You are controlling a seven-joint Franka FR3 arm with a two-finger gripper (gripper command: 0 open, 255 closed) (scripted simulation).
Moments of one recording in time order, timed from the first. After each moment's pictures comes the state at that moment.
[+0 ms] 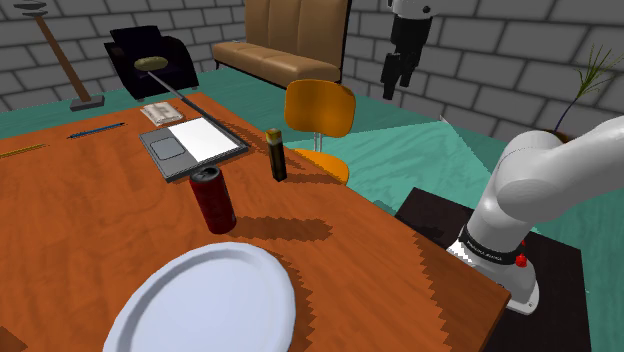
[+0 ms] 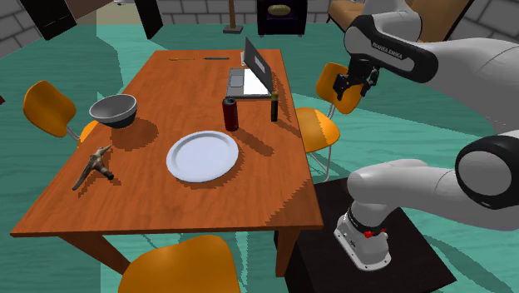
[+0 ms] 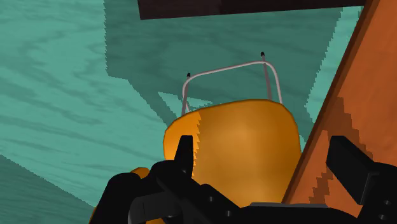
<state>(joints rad) 0.01 -0.82 -0.02 -2.40 -0.08 1.65 0.03</state>
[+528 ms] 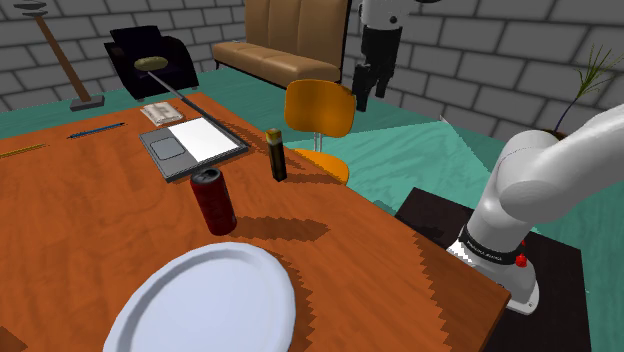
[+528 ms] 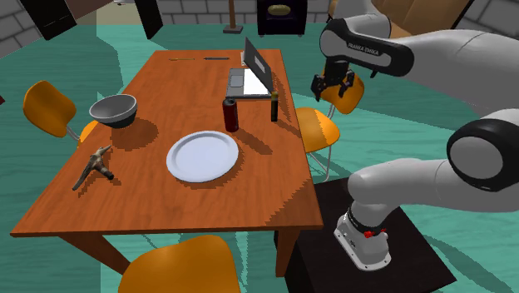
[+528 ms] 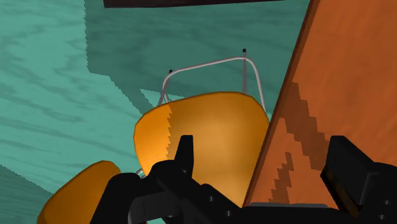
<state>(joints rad) 0.05 -0.70 0.08 -2.36 0.00 1.71 0.14</state>
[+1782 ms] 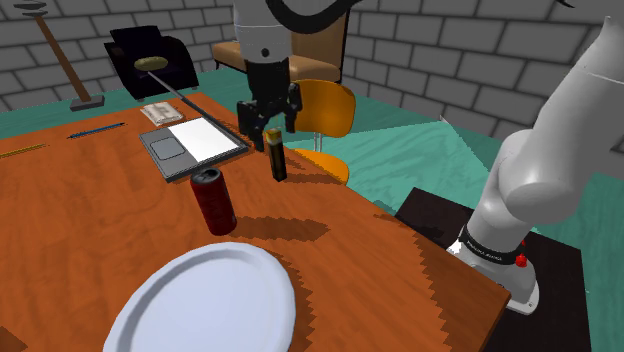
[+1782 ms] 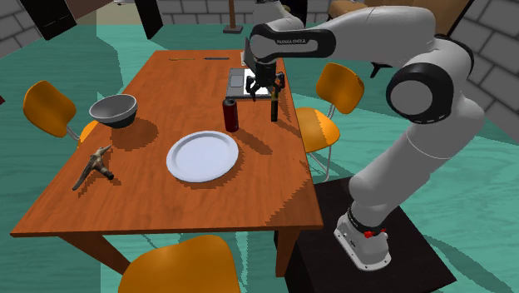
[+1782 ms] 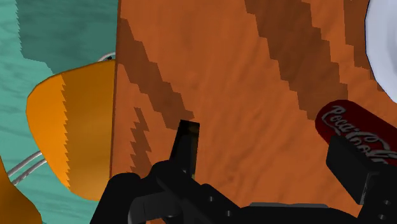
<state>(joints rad) 0.14 -0.14 0.38 -1.93 0.04 1.82 0.50</state>
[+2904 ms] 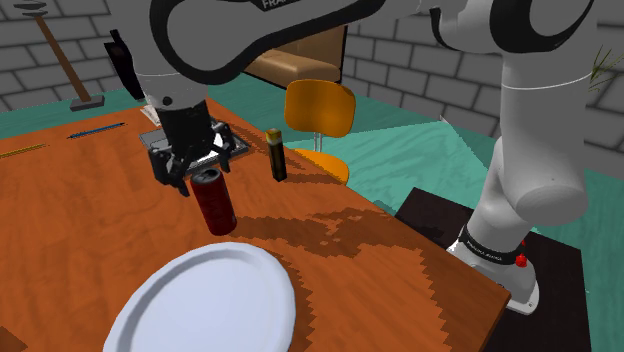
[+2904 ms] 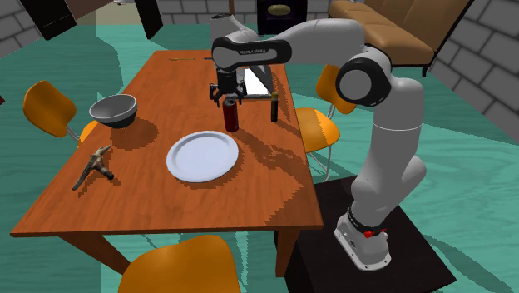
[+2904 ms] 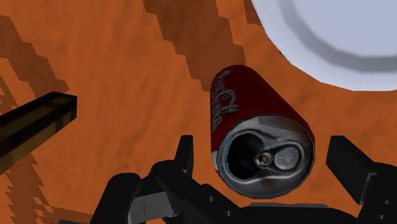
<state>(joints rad) 0.29 0.34 0.47 -1.50 -0.14 1.81 0.74</state>
